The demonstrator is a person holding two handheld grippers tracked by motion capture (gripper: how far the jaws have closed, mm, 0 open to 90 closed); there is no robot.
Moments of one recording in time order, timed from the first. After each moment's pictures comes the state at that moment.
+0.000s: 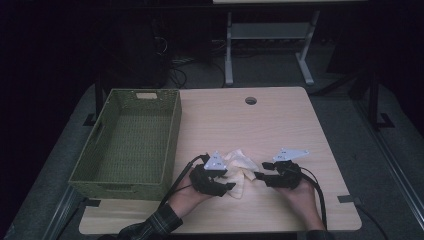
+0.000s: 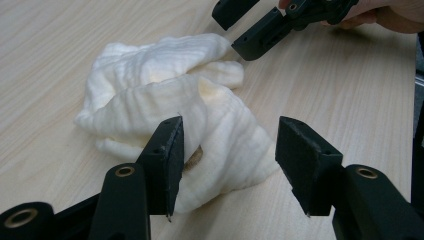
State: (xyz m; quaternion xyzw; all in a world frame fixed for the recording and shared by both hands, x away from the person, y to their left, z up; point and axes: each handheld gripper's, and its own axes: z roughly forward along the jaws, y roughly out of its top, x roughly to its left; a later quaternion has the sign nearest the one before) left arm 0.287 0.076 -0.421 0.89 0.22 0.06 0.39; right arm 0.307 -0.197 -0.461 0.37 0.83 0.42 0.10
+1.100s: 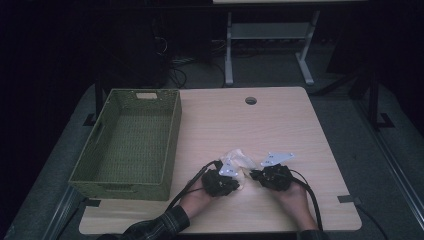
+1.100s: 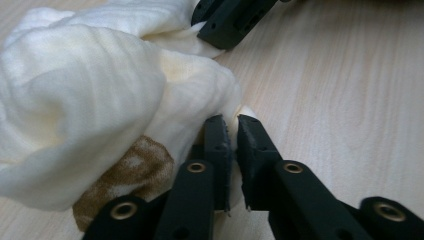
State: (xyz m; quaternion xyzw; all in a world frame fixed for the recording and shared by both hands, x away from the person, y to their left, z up) left arm 0.300 0.049 -0.461 0.92 0.18 0.05 0.35; right arm 0.305 -0.171 -0.469 0.33 0.86 0.37 0.11
